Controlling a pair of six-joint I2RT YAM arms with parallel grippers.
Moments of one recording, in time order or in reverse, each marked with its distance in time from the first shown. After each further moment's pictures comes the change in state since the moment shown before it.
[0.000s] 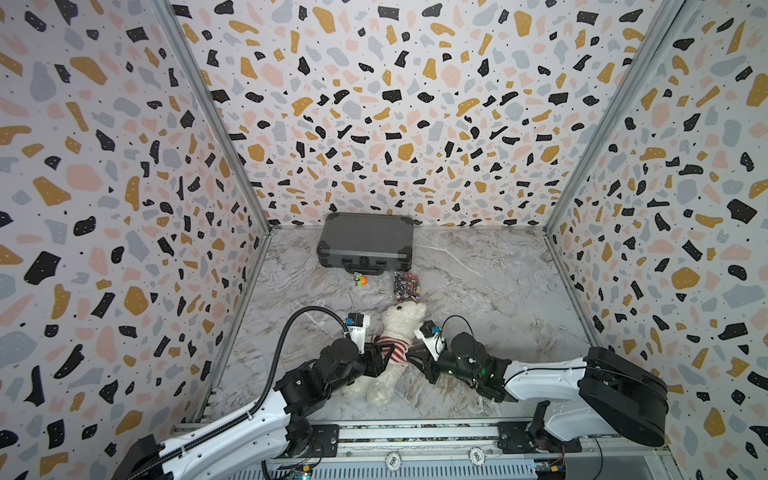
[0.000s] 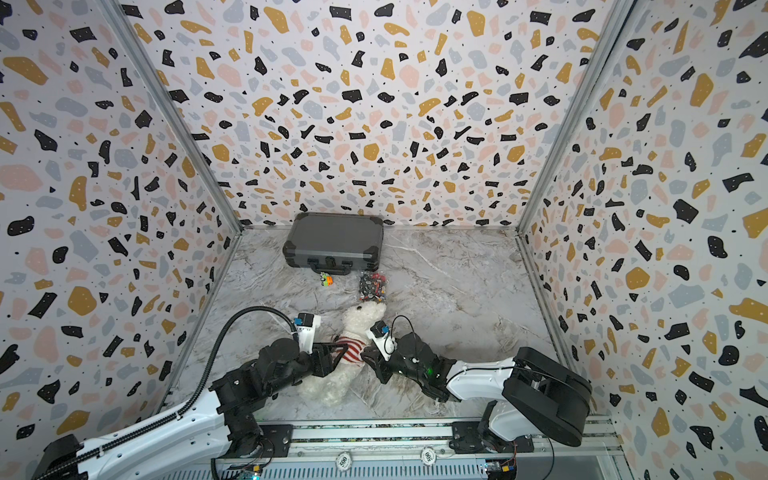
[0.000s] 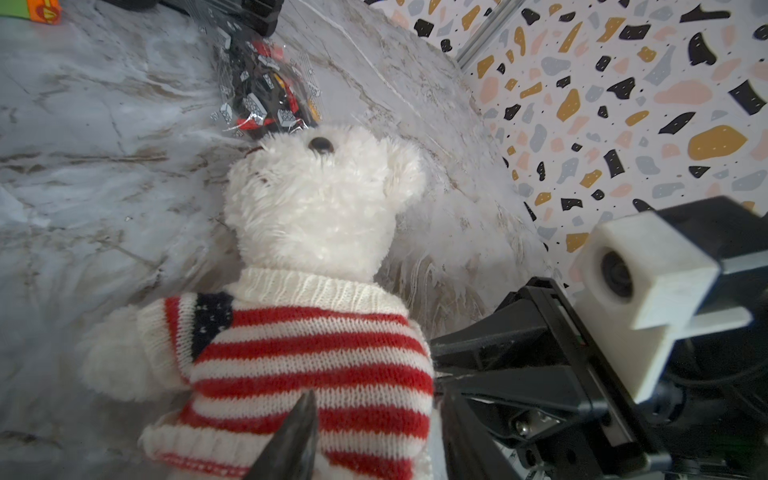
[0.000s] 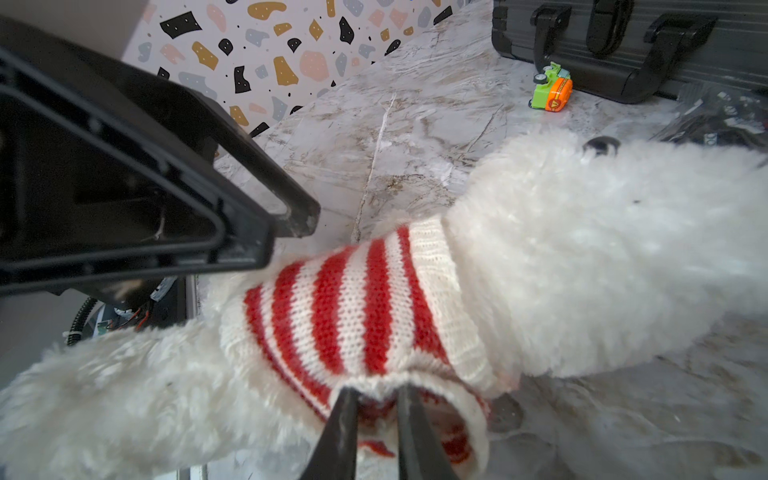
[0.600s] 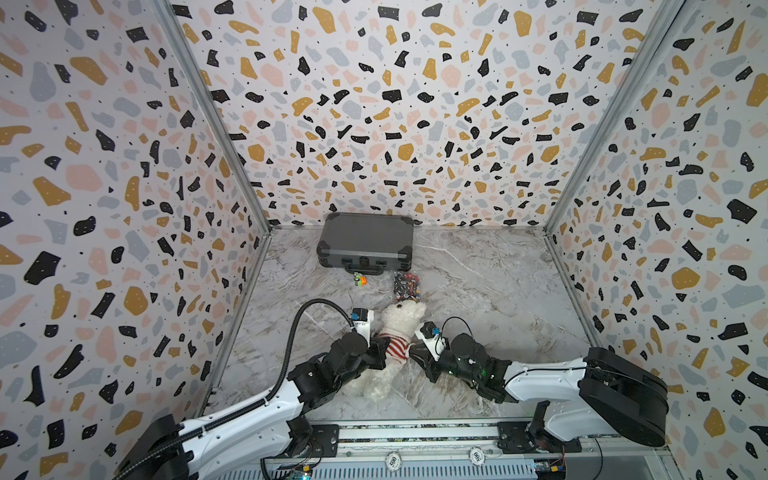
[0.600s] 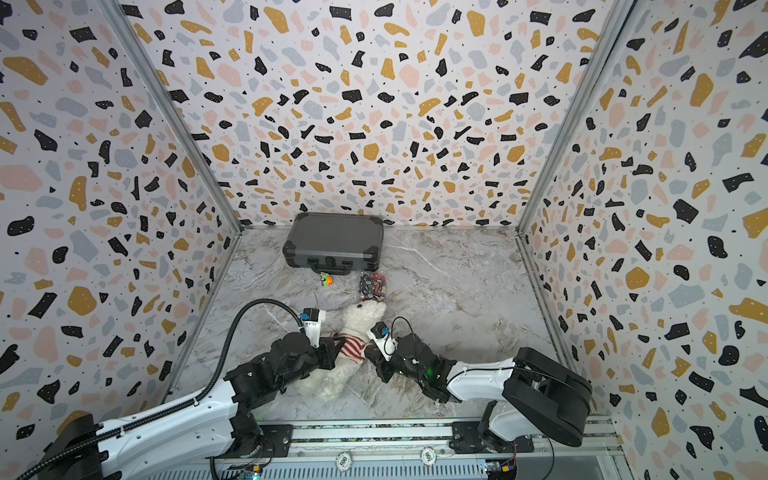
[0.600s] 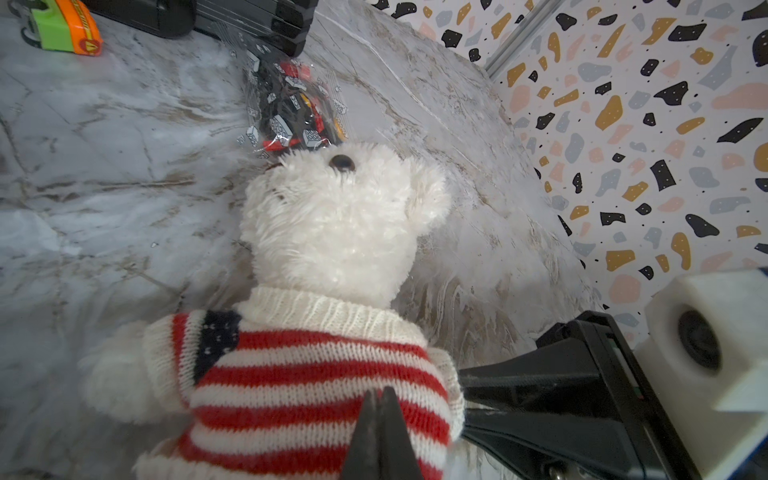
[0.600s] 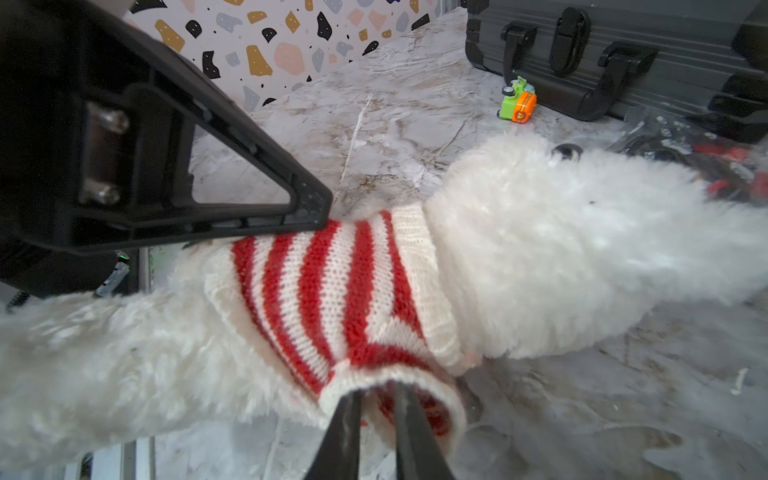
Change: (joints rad) left arm 0.023 0.121 0.023 0.085 -0.073 0.011; right arm 0.002 -0.002 -0.006 -0.016 0.103 -0.082
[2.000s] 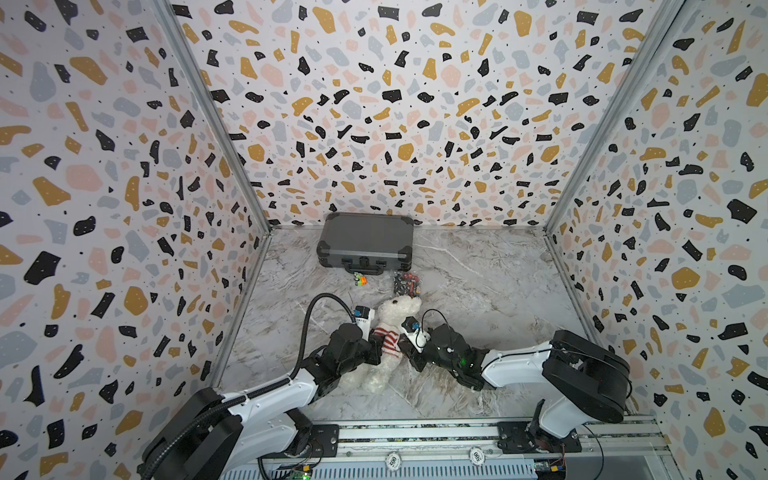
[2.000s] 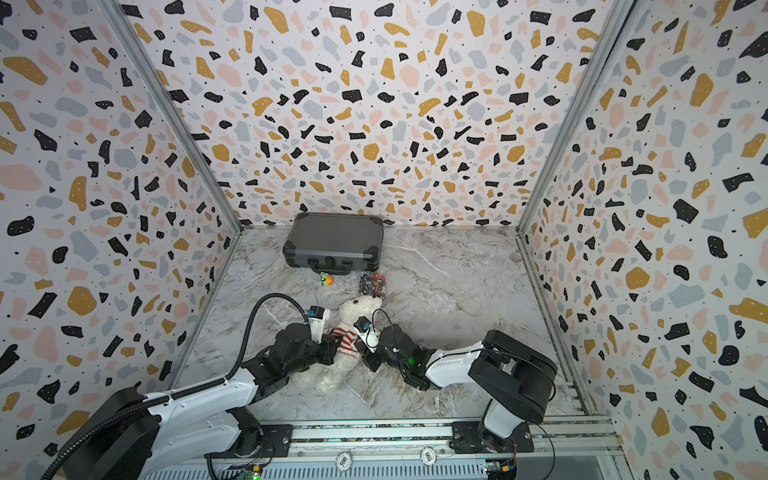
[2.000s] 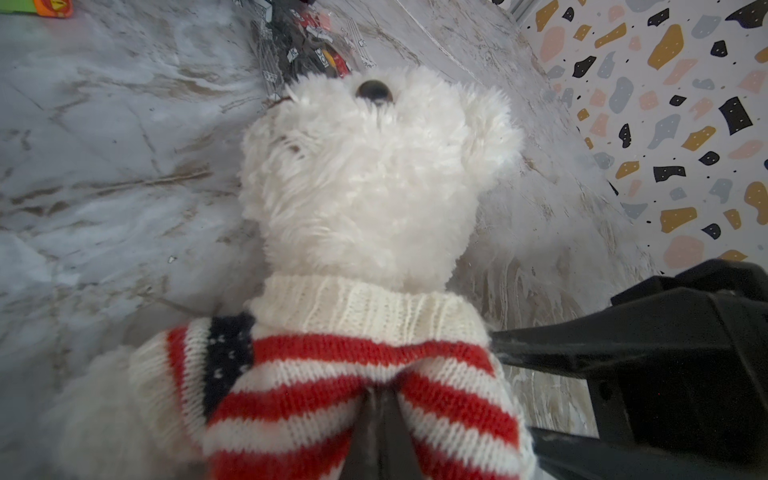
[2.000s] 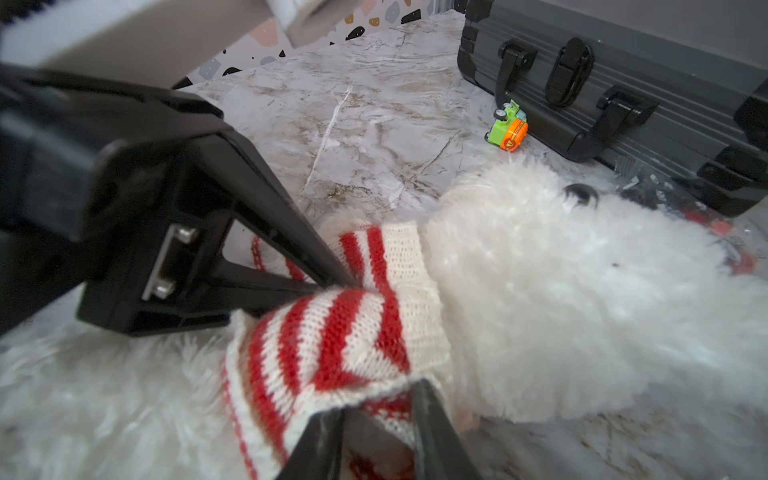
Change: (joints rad) left arm 0.189 0.227 -0.084 0.253 0.243 0.204; right arm 0.005 0.214 0.176 0.011 0.038 -0.138
